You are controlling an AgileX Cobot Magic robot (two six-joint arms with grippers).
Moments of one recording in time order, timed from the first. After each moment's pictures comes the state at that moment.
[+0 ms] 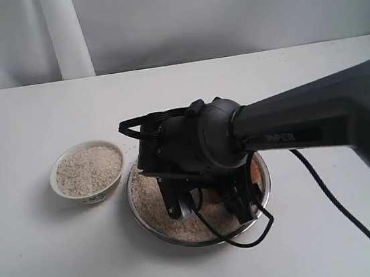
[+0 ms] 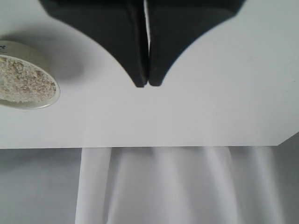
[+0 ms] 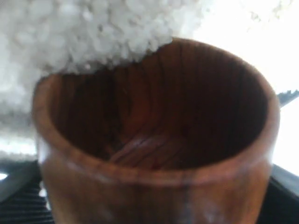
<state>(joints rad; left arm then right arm) -0.01 0.00 0.00 -0.04 0.35 0.04 0.90 2.15 -1.42 -0.72 1.17 -0.44</state>
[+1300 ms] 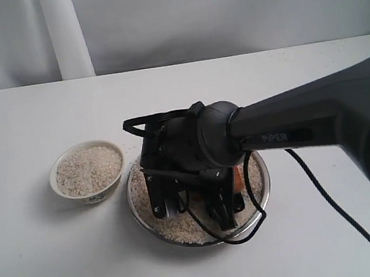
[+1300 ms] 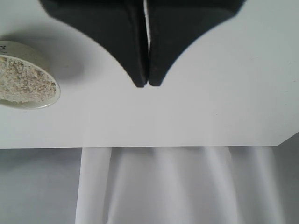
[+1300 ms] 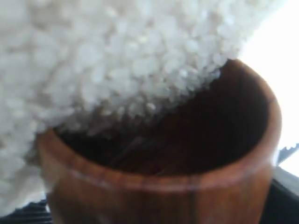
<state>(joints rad) -0.01 0.00 0.00 -0.04 0.35 0.04 0.88 2.19 -1.43 -0.64 1.02 -0.39</state>
